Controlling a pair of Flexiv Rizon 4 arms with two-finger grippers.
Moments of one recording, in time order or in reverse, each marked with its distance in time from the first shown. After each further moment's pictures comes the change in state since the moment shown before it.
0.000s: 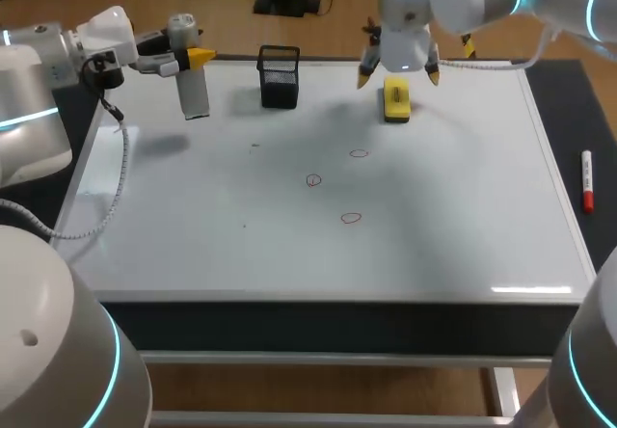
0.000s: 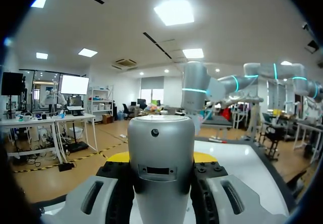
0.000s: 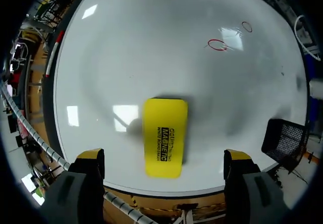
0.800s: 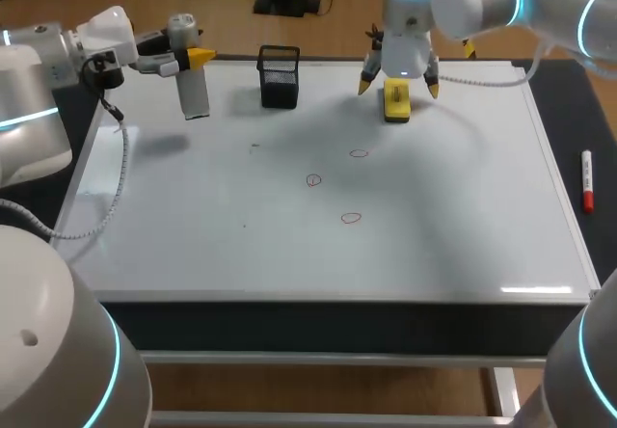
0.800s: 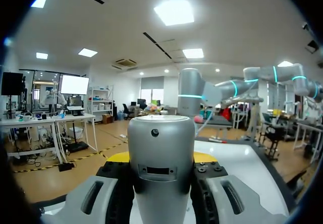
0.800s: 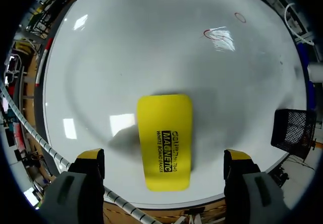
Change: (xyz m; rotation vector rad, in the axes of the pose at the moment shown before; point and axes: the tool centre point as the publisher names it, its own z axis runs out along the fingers) left arm 0.000 0.000 0.000 0.000 0.000 0.000; right arm 0.004 -0.002 0.027 -0.064 -0.036 0.079
